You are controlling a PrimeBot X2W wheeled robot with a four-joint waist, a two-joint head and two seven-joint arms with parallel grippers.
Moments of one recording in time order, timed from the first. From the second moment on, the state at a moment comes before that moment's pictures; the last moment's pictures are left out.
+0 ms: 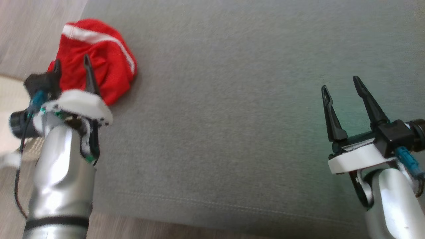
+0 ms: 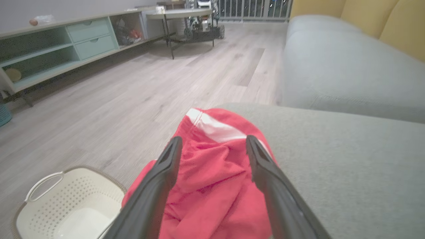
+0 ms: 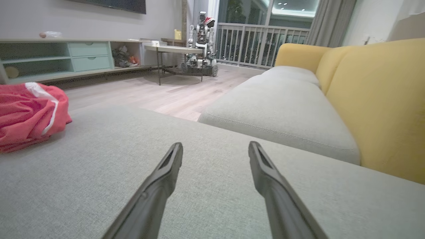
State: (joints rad) left arm -0.54 0.13 -0.06 0.57 -0.18 0.11 -0.20; right arm -0.20 -0.08 -0.03 0.09 -0.05 0.13 -0.25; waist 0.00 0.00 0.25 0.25
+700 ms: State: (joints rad) left arm -0.90 0.07 0.01 1.15 -0.33 0.02 -0.20; right arm -0.26 -0.16 0.02 0.08 -0.05 0.13 -0.25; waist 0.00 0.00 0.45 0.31
